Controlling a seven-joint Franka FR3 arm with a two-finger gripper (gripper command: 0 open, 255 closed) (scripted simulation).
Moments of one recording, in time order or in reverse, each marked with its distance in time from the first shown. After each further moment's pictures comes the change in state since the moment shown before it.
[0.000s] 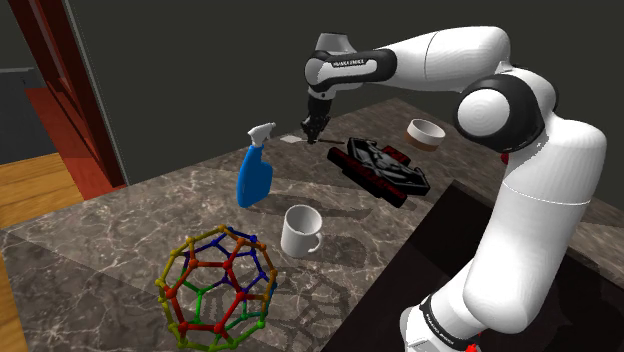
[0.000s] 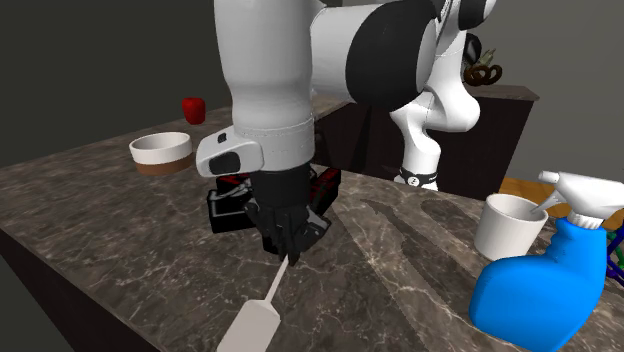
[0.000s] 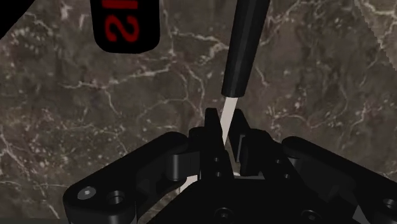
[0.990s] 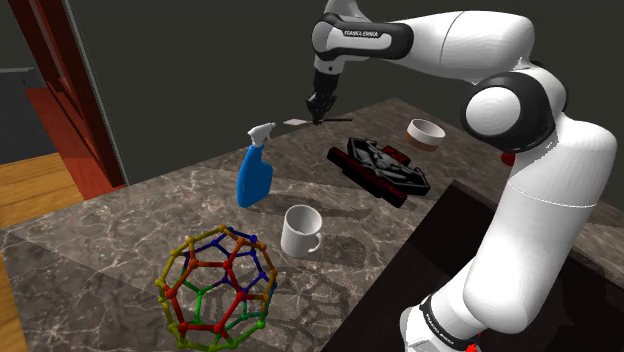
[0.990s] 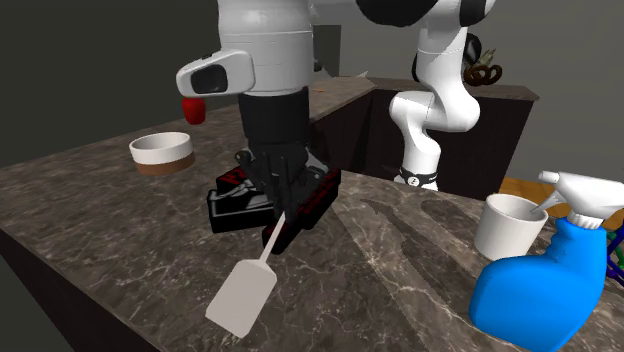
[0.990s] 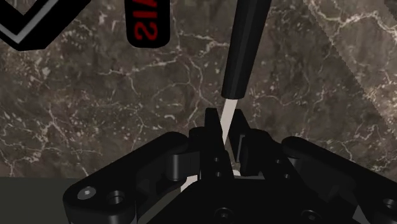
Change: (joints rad) arm -0.002 -0.036 -0.002 0.151 -0.003 -0.187 -0.001
